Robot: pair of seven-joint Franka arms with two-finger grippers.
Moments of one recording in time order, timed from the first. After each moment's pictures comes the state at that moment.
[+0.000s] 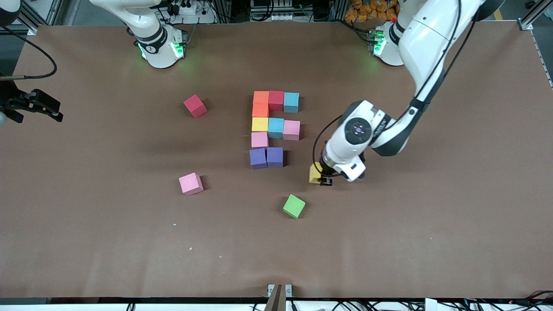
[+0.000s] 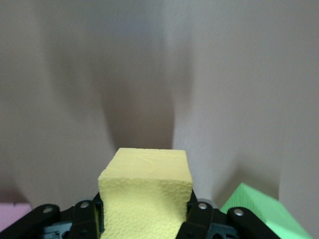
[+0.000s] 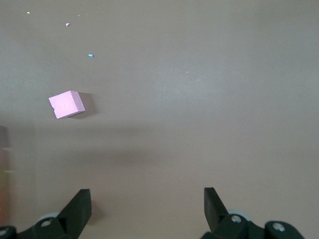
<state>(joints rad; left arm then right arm) -0.22 0.65 -0.41 -1.72 0.20 2.43 -2.21 0.01 -0.05 -0.07 -1.67 -0.04 1.65 -0.09</state>
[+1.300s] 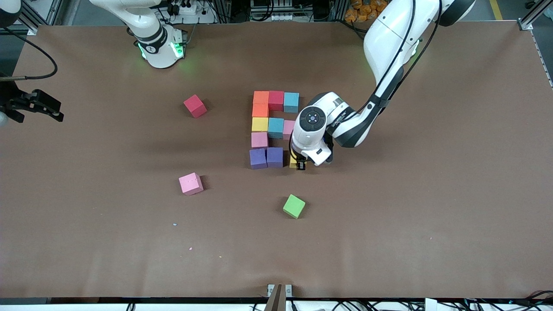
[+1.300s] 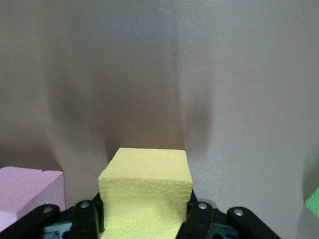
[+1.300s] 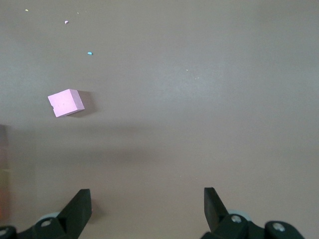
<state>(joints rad) -0.45 0.71 -0.31 -1.69 0.20 2.38 -2.38 0.01 -0.05 -0.07 -1.67 -0.04 1.65 -0.09</state>
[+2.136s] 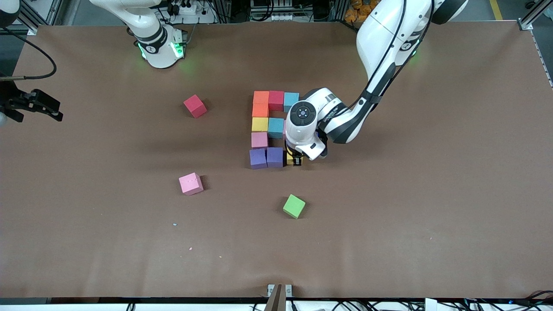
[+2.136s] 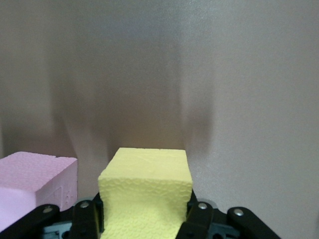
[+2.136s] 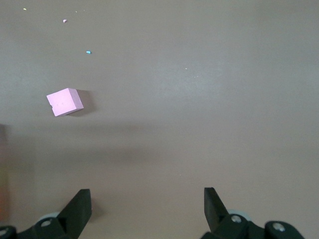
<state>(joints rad) -0.52 0.71 -0.27 -1.67 0.20 2.35 -2.44 0.01 -0.05 -0.08 -1.67 -0.04 1.64 -0.09</state>
